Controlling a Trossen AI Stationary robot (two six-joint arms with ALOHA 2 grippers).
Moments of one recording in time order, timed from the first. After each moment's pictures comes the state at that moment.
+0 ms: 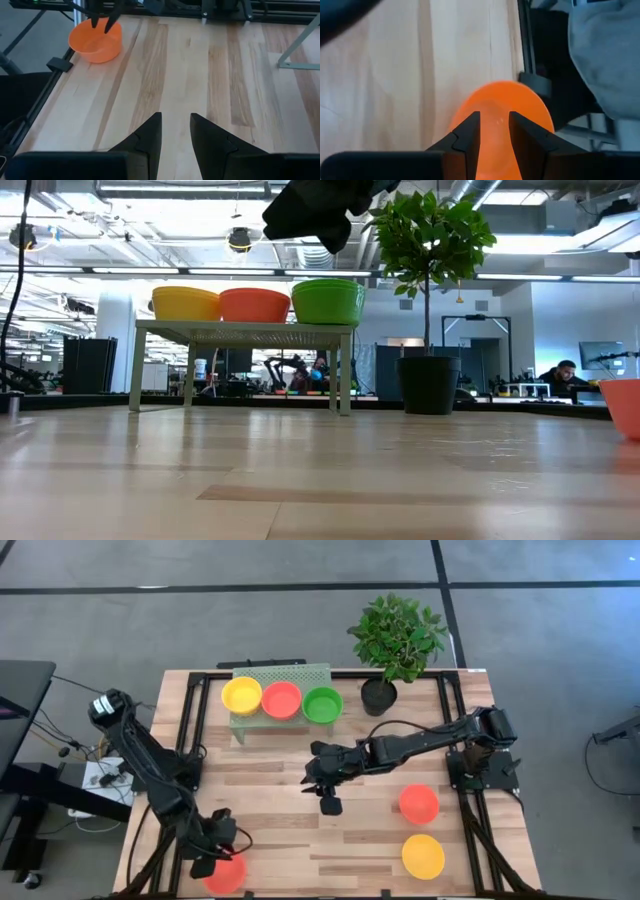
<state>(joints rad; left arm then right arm) -1.00 1.26 0.64 -0.27 -0.15 -0.91 0.18 1.78 1.38 -0.24 -0.03 0.05</state>
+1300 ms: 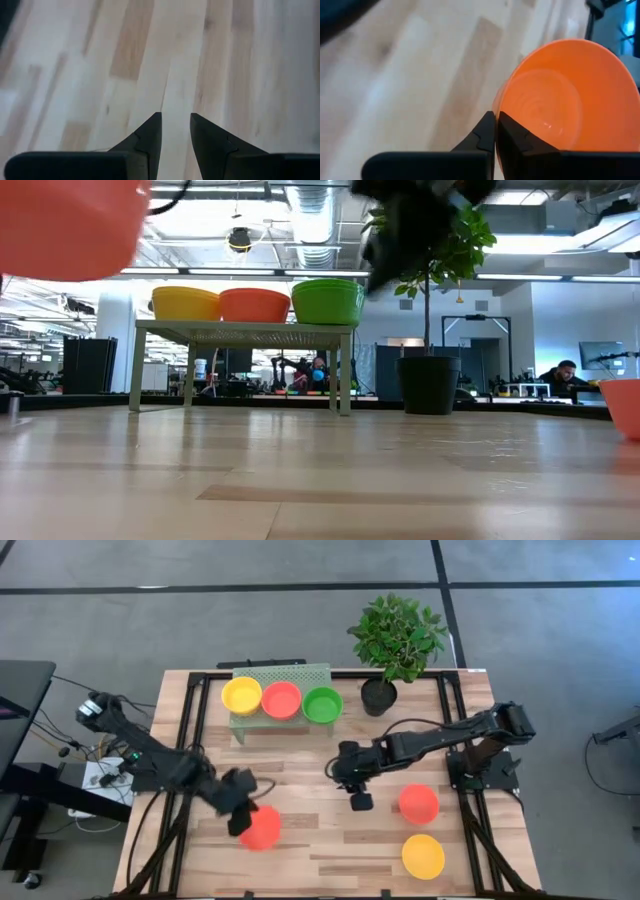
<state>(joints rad) -0.62 1.16 0.81 -0.58 -0.21 -0.93 0.17 1.64 1.23 -0.53 -0.02 0.00</state>
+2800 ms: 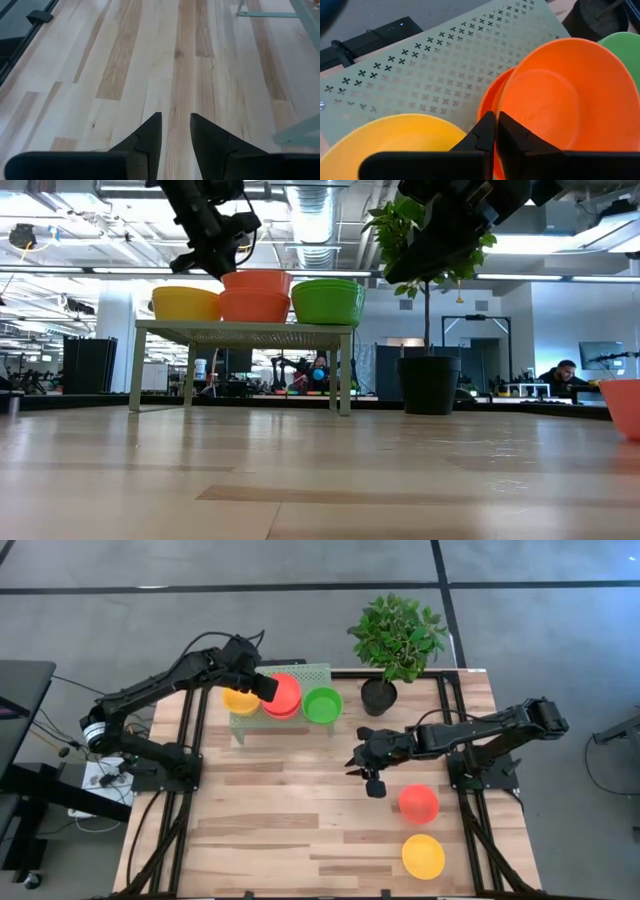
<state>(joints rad) 0.58 1.32 1.25 -0.84 -0.06 -0.41 0.11 1.34 0.87 -0.20 0.00 0.00</state>
